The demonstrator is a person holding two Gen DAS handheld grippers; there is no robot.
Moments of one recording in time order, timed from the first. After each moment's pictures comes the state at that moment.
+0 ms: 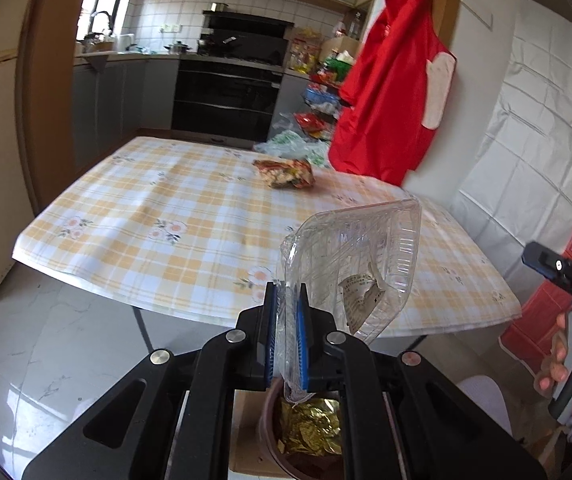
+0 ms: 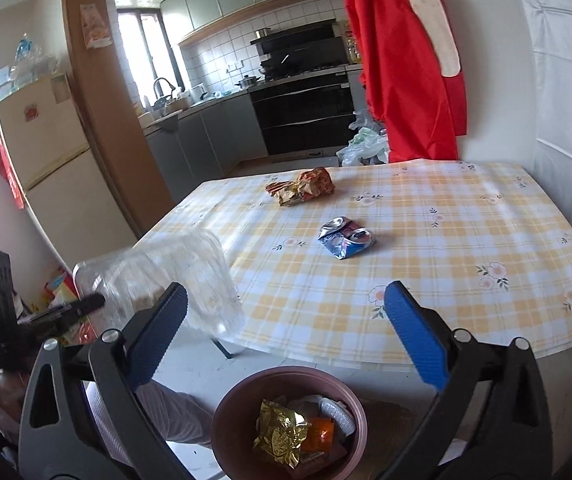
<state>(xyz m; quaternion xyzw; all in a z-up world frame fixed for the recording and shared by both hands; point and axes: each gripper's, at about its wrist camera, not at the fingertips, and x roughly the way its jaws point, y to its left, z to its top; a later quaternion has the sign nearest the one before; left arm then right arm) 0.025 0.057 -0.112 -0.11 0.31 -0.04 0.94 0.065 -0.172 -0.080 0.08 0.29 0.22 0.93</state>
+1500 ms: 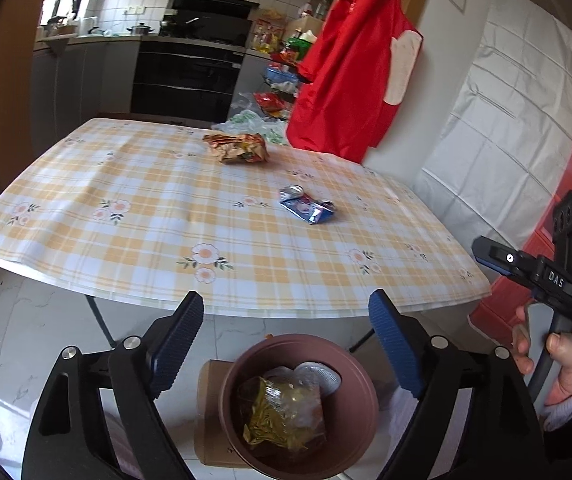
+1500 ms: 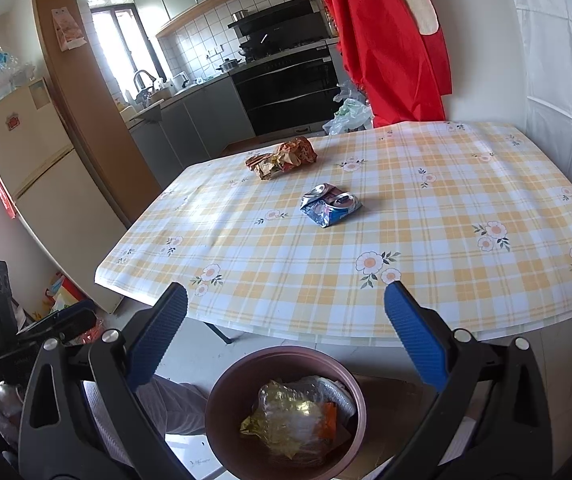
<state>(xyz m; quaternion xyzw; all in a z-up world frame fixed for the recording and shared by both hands) 0.038 0.031 -0.135 -0.13 0.33 -0.11 0.93 0.082 -0.187 -0.119 0.11 0.34 0.20 0.91</state>
